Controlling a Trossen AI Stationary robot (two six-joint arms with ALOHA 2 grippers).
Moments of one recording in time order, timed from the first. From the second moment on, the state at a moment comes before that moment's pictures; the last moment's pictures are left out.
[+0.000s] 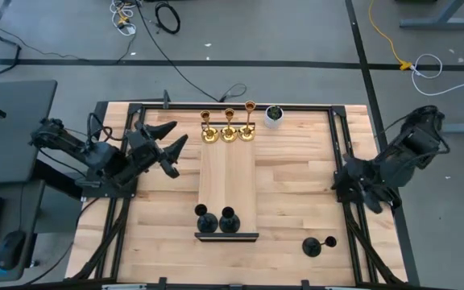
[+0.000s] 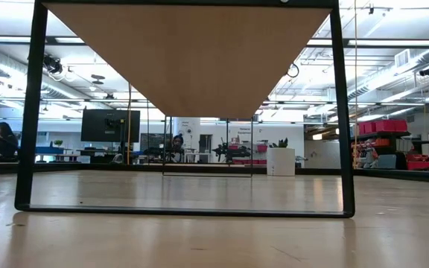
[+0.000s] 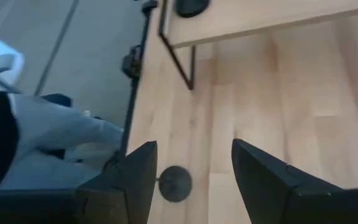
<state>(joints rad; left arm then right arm) -0.47 0.99 0.91 0.52 -1.13 0.25 0.79 0.77 1.18 -1.17 0.25 0.72</state>
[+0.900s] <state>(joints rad) -0.47 0.99 0.91 0.53 -1.27 0.25 0.86 0.60 0.56 -0.60 -0.28 0.90</state>
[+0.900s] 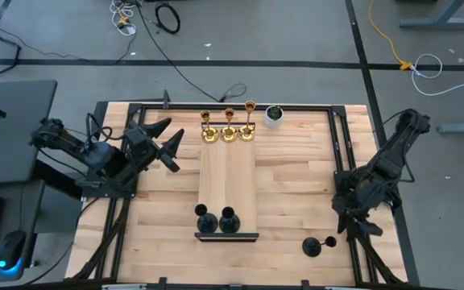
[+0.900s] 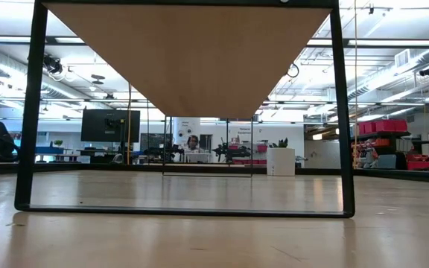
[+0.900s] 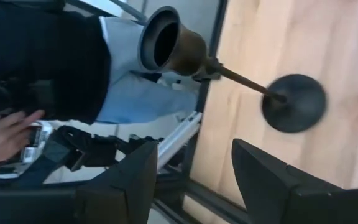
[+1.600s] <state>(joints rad) -0.47 0.99 0.91 0.53 -1.28 0.25 0.86 0.60 0.33 -0.28 -0.17 0.77</state>
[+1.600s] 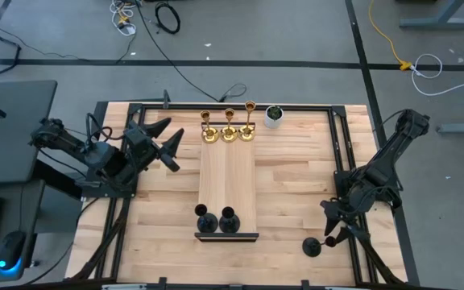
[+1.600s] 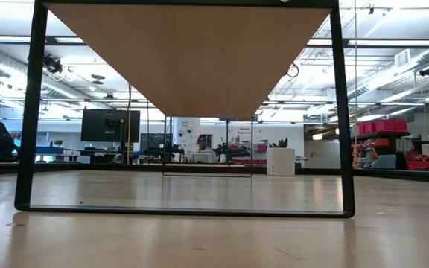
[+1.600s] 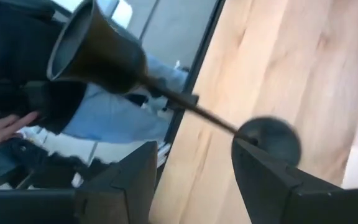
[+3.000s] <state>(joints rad) -0.47 0.99 0.91 0.53 -1.35 0.25 0.95 0.84 0.21 0.28 0.04 0.70</state>
